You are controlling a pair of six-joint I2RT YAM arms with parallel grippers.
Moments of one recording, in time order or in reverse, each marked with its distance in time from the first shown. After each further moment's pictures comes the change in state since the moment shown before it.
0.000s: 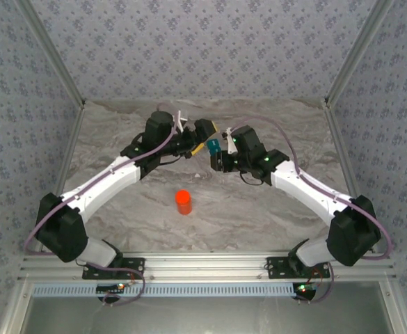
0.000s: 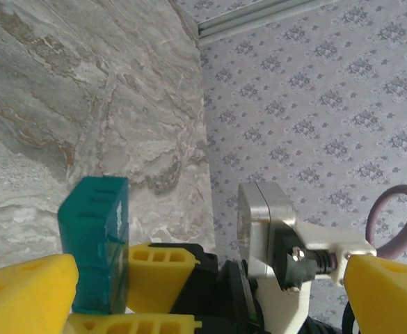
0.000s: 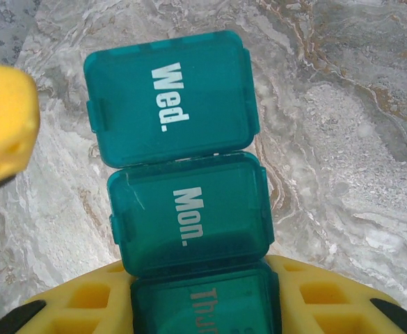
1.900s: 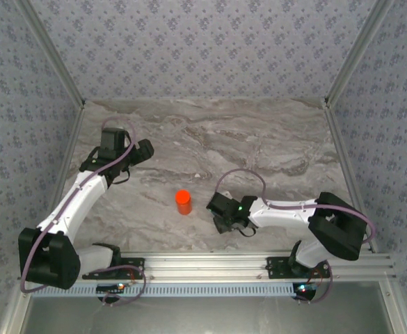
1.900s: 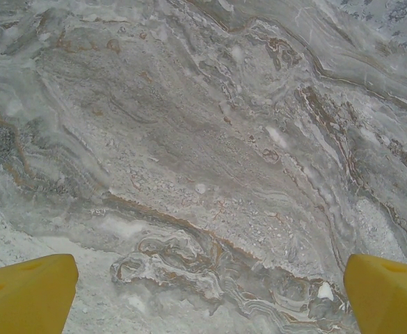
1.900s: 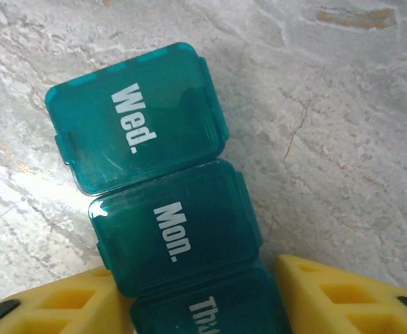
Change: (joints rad) left arm 0.407 -0.238 -0.243 -0.395 -0.423 0.560; right arm 0.441 0.069 -0.383 -0.089 0.362 0.137
